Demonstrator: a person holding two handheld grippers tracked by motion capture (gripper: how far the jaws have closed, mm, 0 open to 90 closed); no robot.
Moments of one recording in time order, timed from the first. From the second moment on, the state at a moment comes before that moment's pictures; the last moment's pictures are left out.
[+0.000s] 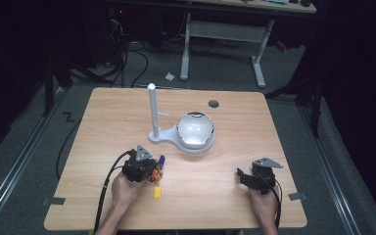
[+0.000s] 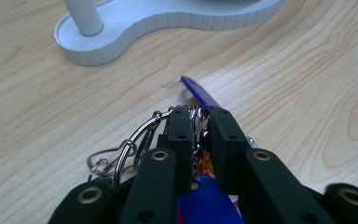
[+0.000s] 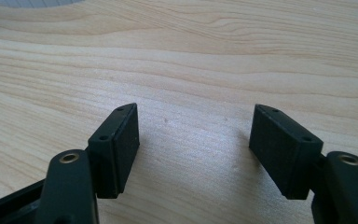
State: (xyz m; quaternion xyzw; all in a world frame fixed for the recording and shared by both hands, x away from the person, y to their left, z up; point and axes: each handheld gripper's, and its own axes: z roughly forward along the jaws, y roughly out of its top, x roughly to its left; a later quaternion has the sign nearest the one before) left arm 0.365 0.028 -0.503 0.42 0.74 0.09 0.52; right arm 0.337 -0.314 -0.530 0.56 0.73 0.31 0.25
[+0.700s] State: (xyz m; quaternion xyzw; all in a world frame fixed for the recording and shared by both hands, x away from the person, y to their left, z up) left arm 0.346 0.034 -0.436 0.42 0.70 0.05 0.57; right arm 0.337 -0.314 -0.530 0.56 0.73 0.31 0.25
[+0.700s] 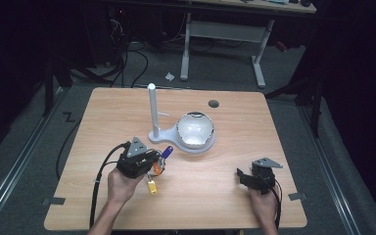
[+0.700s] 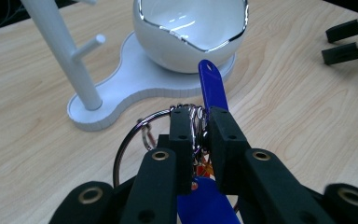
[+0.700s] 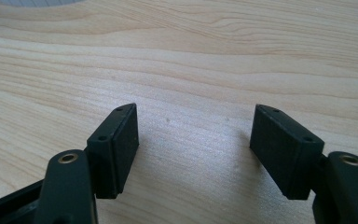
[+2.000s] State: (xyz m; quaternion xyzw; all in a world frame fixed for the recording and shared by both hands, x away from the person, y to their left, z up) left arm 0.367 0.002 -0.338 0.46 0.66 -0.06 0.59; right arm 0.337 -0.314 -0.530 0.56 0.73 0.31 0.25
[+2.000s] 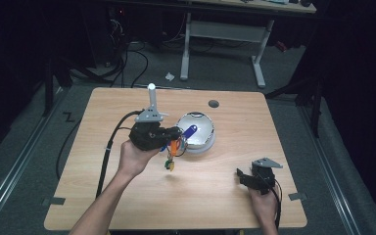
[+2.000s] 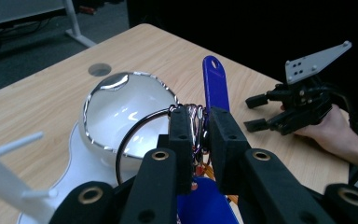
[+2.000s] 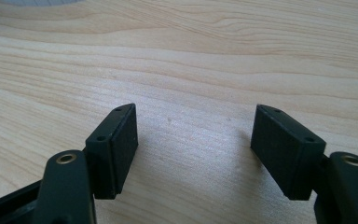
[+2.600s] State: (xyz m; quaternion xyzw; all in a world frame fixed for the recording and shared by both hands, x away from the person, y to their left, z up) left arm 0.408 -0.029 -0.312 0.46 0.66 -0.07 0.59; right arm 0.338 -0.314 -0.530 0.56 0.73 0.31 0.24
